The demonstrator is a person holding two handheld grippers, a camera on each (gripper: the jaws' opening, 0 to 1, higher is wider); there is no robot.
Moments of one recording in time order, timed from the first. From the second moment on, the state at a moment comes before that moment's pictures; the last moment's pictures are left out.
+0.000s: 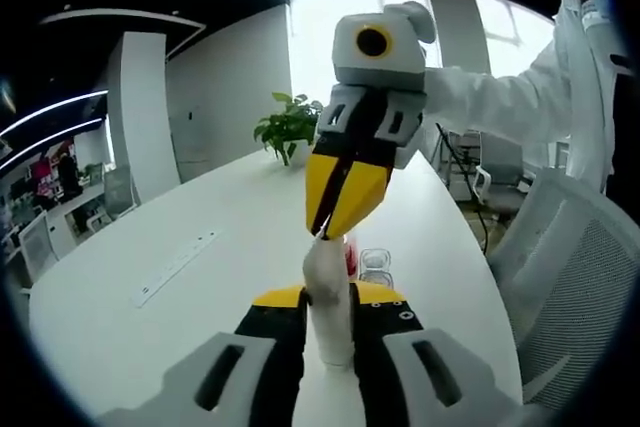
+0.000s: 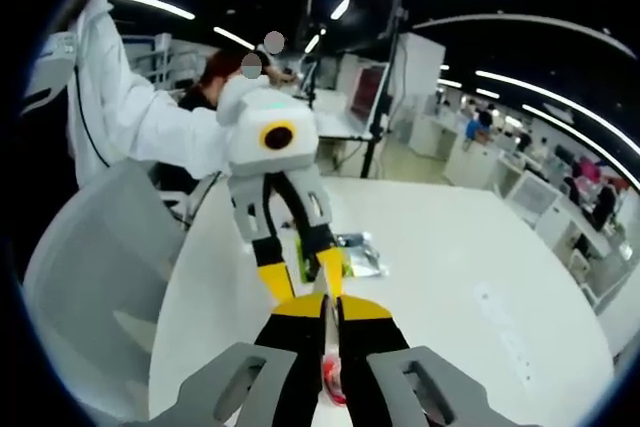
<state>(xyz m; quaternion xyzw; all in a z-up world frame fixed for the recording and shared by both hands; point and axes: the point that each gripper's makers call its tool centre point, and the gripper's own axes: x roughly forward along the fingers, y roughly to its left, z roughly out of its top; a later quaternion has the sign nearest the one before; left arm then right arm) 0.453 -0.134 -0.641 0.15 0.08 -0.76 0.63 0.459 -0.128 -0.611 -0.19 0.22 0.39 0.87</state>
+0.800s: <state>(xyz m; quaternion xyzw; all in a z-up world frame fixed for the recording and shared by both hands) 0.460 -0.118 -0.647 0.15 0.13 -0.74 0.65 0.445 -0.141 -0.607 -0.17 0.22 0.36 0.89</state>
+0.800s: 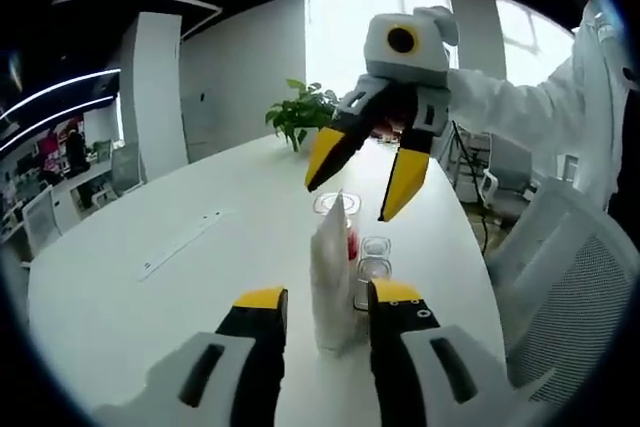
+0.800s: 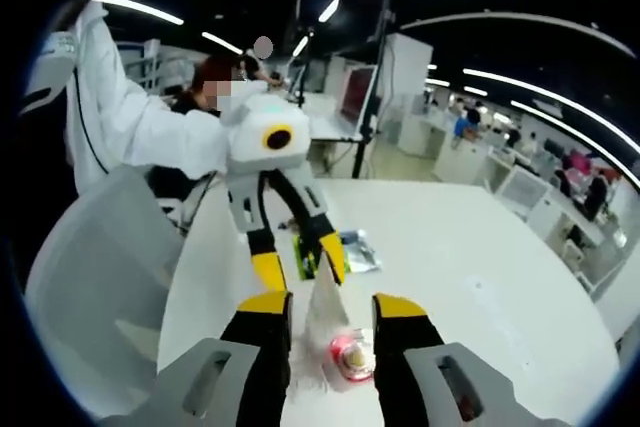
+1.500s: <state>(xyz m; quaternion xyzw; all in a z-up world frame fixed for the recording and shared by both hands) 0.470 -0.081 -0.646 0.17 0.14 -0.69 0.69 0.424 -0.156 -0.617 -0.16 0.24 0.32 0.90</state>
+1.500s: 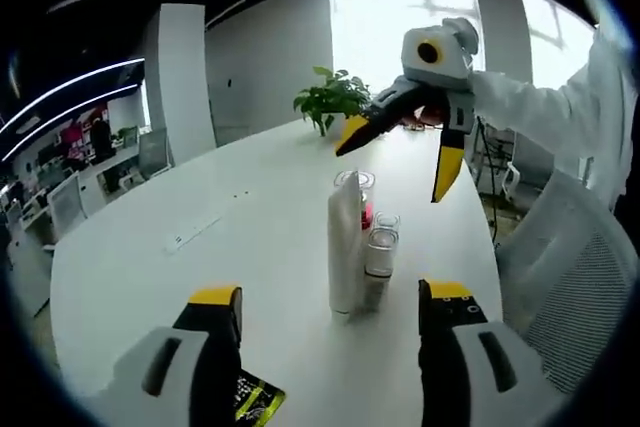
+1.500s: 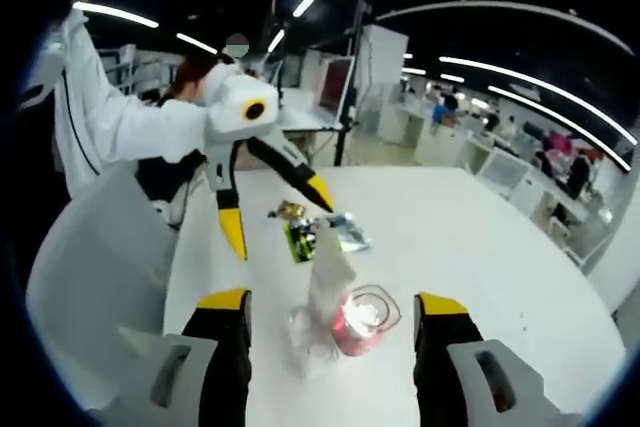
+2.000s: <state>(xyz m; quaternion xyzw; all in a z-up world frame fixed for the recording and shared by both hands) 0.473 -0.057 -0.645 0.17 0.15 -0.67 0.71 0.402 -0.161 -0.635 -0.15 0.26 0.29 0.91</state>
